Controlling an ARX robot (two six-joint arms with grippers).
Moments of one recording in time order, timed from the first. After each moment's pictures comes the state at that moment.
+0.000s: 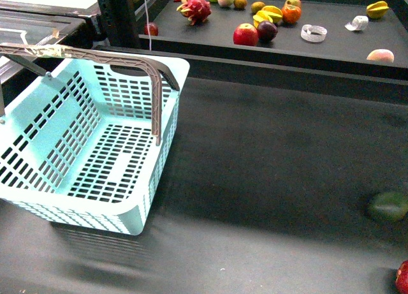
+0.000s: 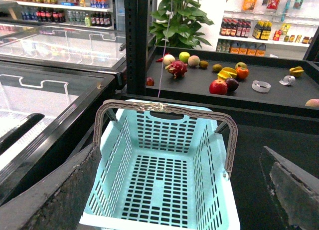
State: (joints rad) left arm 0.00 0.01 0.02 0.00 0.00 -0.01; right arm 0.00 0.00 0.01 0.00 0.00 0.00
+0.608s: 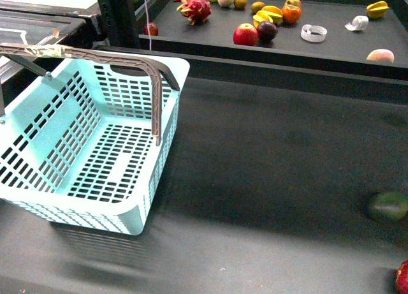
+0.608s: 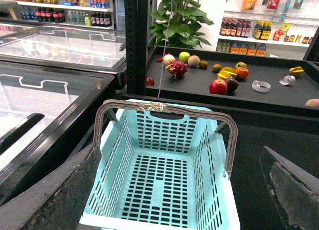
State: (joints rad) left arm 0.00 0.01 0.02 0.00 0.00 -0.01; right arm 0.00 0.00 0.01 0.00 0.00 0.00
